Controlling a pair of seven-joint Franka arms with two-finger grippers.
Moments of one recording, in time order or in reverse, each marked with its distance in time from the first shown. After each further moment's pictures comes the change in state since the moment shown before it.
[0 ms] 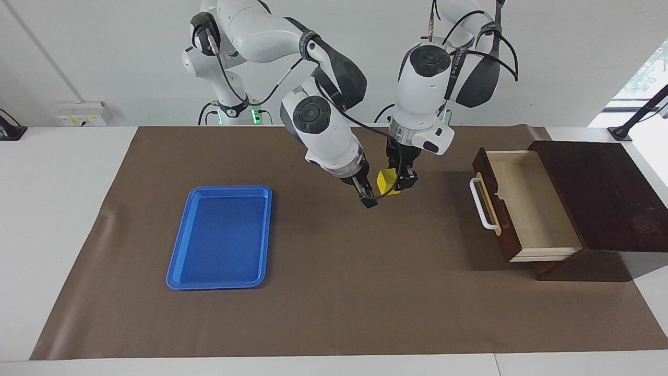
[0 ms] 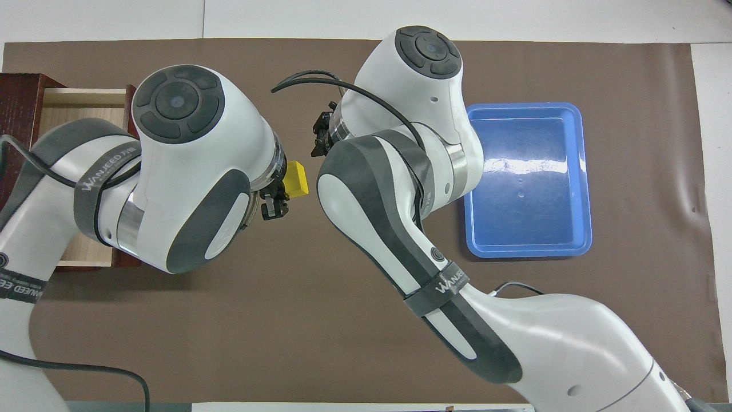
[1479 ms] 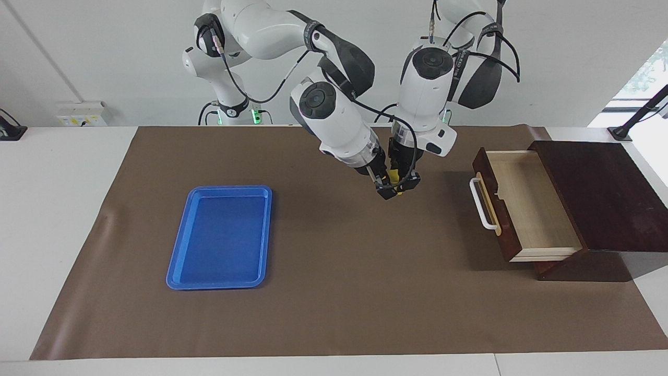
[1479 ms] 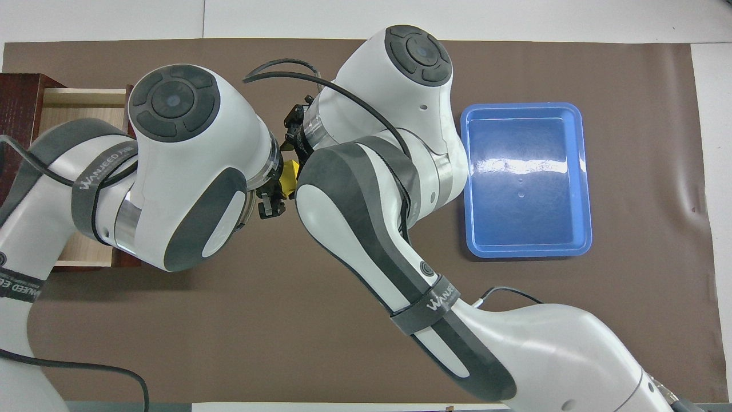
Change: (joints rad) left arm 0.001 -0.001 0.008 -0.008 0.000 0.006 0.001; right arm 0.041 0.012 0.008 0.036 0.076 0.050 0.067
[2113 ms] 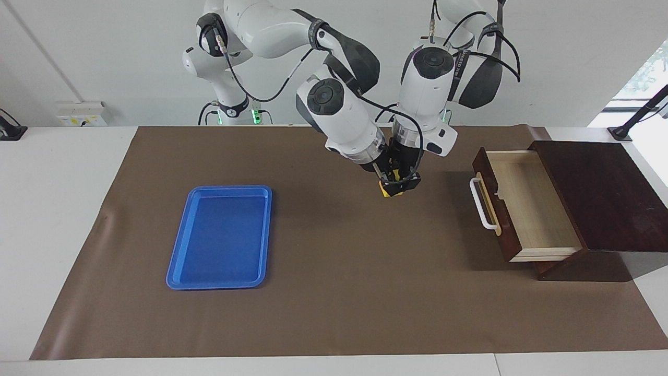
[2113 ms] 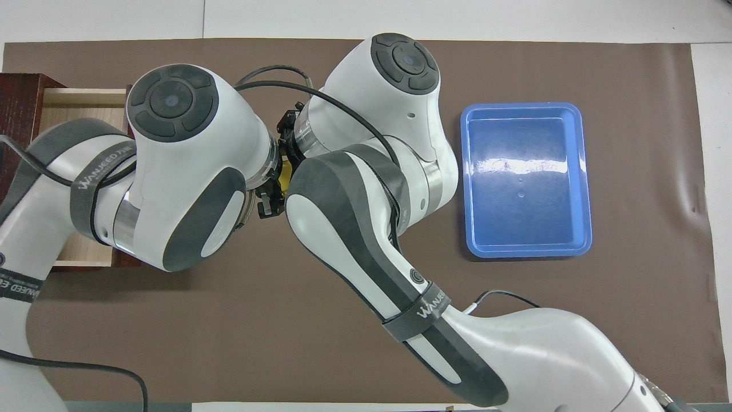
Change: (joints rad) left arm 0.000 -0.001 0.002 -0.001 0.000 0.001 0.000; right arm 0.009 0.002 -0.004 -0.002 -0.002 0.007 0.005
